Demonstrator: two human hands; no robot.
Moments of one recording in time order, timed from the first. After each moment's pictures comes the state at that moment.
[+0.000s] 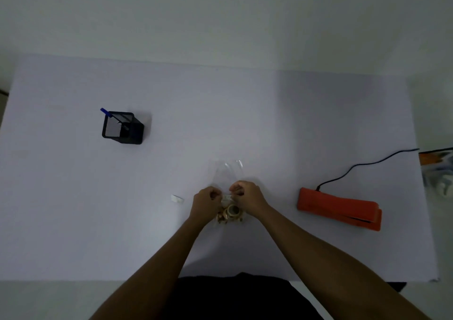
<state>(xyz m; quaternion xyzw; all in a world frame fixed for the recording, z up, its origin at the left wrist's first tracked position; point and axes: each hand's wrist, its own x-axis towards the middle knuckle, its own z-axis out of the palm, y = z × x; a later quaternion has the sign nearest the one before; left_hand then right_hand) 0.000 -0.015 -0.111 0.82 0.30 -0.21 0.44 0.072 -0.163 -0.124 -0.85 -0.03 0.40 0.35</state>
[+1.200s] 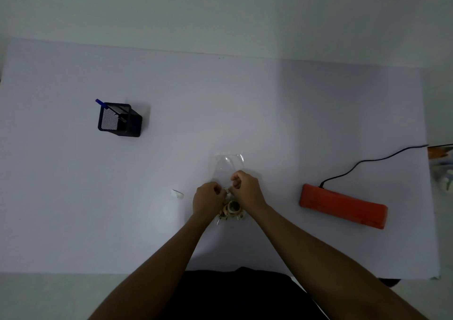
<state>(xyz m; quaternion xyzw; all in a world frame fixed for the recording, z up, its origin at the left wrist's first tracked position) 0.005 -0.026 -0.119 0.82 0.34 -0.21 0.40 0.068 -0.149 -0.129 -0.88 -0.04 0.32 0.36</state>
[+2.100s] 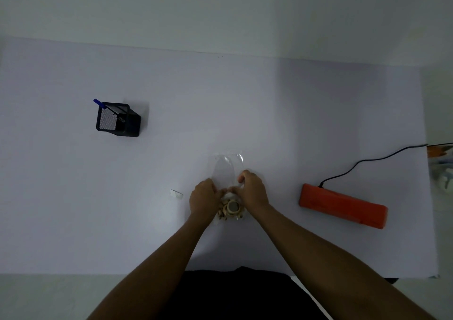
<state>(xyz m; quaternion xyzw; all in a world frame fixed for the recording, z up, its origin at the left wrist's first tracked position) 0.007 -0.021 -0.118 0.85 0.35 -0.21 0.33 0.071 -0.159 -0.138 -0.91 -0.02 0.31 0.29</state>
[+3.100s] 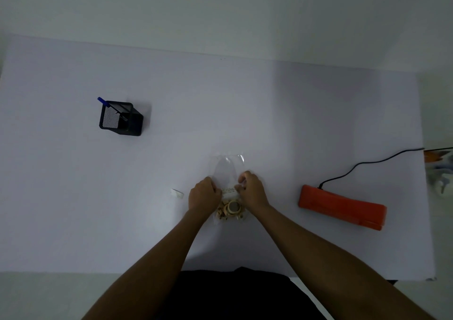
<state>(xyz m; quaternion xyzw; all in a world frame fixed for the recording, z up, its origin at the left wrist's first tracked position) 0.008 -0.013 -0.123 0.87 0.30 -0.22 0.33 0.070 -0.160 -0.138 -0.89 0.00 0.32 0.33</state>
